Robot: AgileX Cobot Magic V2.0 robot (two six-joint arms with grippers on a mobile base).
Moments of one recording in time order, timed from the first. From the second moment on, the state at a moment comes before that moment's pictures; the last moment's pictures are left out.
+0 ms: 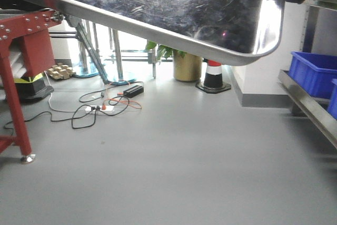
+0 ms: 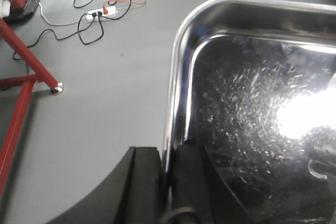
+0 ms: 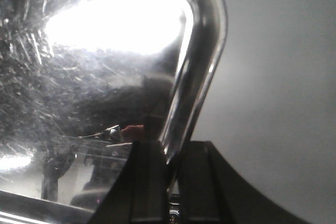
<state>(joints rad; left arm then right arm) -1.02 1.28 -1.18 0.98 1.08 -1.08 0.92 1.20 -1.11 -0.38 1.08 1.04</state>
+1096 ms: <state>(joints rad) -1.02 1.28 -1.18 1.03 1.09 -1.08 0.92 1.20 -1.11 -0.39 0.99 1.04</state>
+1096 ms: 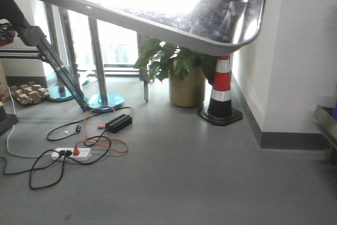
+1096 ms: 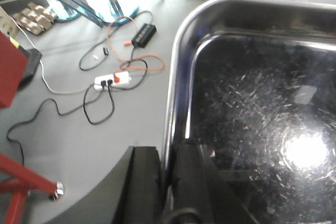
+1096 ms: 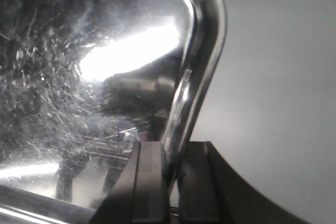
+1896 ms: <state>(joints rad) -1.01 1.26 -1.18 1.08 1.18 -1.08 0.91 1.20 -1.10 -0.40 0.81 1.03</state>
